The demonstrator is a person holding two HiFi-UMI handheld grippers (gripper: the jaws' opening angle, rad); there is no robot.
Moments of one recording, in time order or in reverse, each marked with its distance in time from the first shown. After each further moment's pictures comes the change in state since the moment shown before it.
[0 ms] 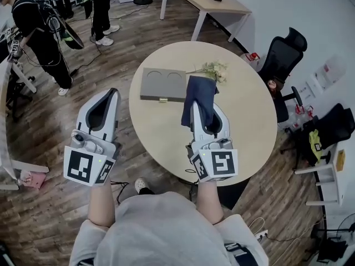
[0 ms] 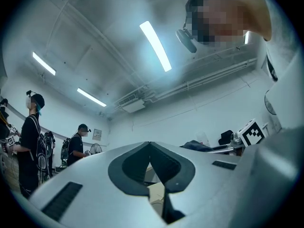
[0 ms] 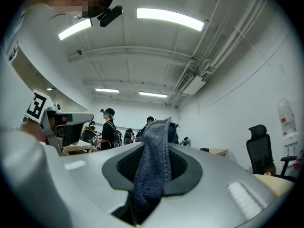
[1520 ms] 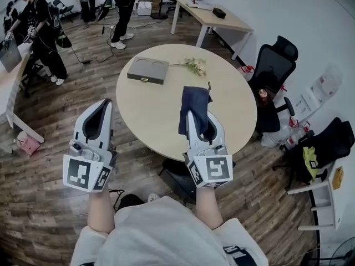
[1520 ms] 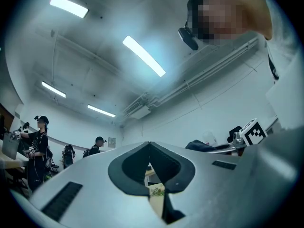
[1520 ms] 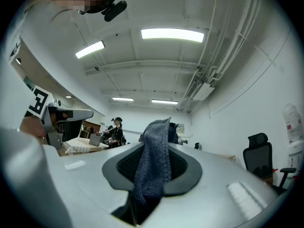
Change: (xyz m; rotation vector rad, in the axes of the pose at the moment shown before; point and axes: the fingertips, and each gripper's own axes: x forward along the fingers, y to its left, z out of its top) left arm -0.116 -0.289 0.078 0.098 -0.025 0.209; right arm -0.267 -0.091 0.061 -0.002 -0.059 0.186
